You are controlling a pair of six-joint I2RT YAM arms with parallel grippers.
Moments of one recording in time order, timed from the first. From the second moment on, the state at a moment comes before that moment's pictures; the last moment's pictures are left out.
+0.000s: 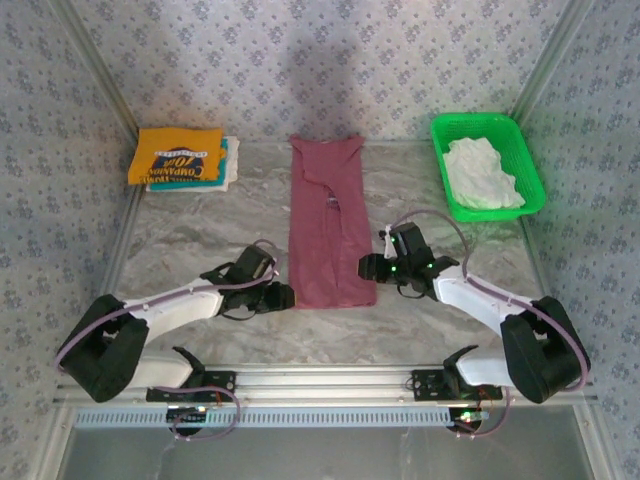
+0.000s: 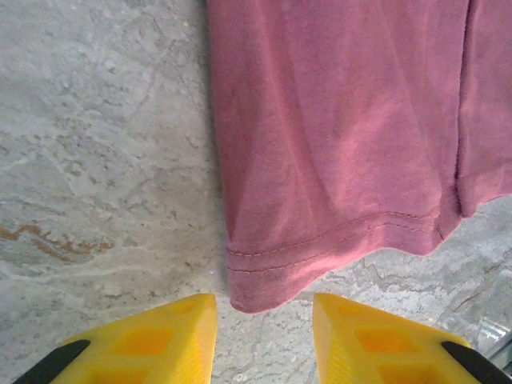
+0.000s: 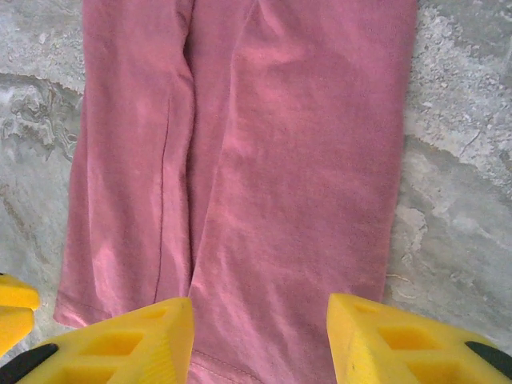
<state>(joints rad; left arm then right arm) -0.68 1.30 0.55 -0.28 0.30 -0.75 0.49 1.29 0.62 -0.19 -0.25 0.53</state>
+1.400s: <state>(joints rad) -0.68 1.44 0.57 -0.16 0.26 -0.78 0.51 1.33 0.50 -0.23 -0.31 0.63</state>
